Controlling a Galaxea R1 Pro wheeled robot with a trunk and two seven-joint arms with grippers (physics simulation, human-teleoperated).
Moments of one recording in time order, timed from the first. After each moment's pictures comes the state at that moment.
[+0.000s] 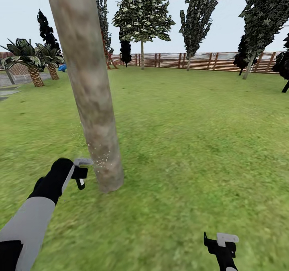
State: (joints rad) left arm -0.86 0.16 0.04 -0.83 -0.13 0.93 -0.15; right arm -0.52 -0.10 0.07 -0.03 -0.08 -0.57 -0.20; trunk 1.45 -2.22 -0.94
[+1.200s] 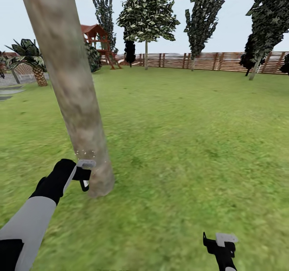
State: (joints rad) left arm -0.87 0.16 -0.01 -0.80 -0.13 0.93 -0.22; right arm -0.52 -0.10 0.07 -0.02 -0.08 -0.57 -0.20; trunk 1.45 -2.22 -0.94
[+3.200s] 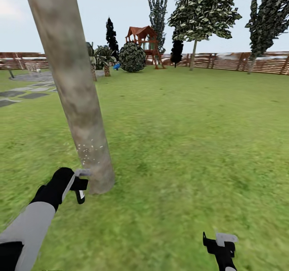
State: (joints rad) left arm -0.84 0.16 0.04 -0.70 -0.12 0.91 -0.16; right arm -0.52 -0.10 0.07 -0.03 -0.08 -0.57 -0.20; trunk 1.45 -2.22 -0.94
